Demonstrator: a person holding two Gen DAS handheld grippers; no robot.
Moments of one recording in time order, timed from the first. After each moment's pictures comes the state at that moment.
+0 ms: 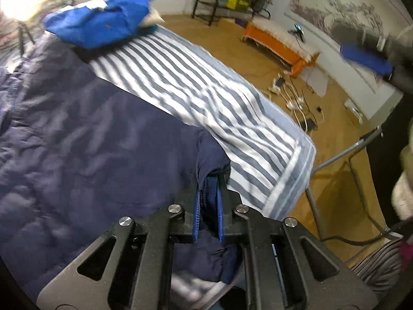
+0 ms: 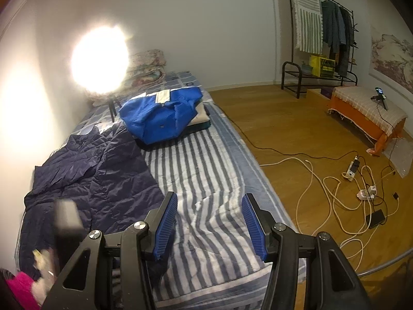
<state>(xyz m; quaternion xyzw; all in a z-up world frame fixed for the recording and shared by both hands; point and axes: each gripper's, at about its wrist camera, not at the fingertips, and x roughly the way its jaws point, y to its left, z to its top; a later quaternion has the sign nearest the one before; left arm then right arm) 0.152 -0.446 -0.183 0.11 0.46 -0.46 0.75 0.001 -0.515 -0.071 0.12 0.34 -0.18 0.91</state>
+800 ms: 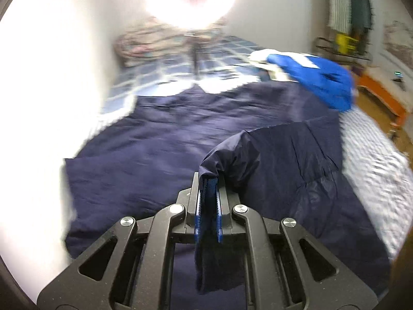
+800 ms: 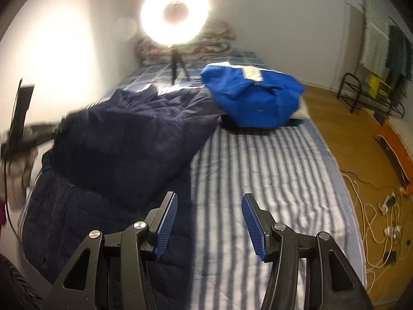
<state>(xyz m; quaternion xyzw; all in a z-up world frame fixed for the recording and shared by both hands) 0.383 -0.143 -0.113 0.14 0.36 -0.18 0.90 0.126 -0.363 -0.104 0.03 0.41 -0.05 0.91</state>
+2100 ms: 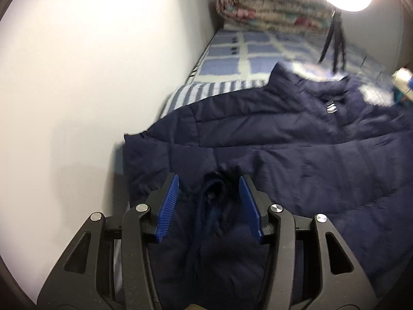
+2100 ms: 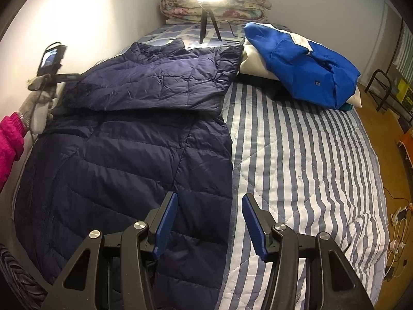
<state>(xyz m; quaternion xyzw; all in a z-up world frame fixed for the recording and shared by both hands) 0.541 0.005 -0.189 0.05 0.41 0.01 0.91 0.184 -0.322 -0.170 0.01 0.49 0.00 0.87</state>
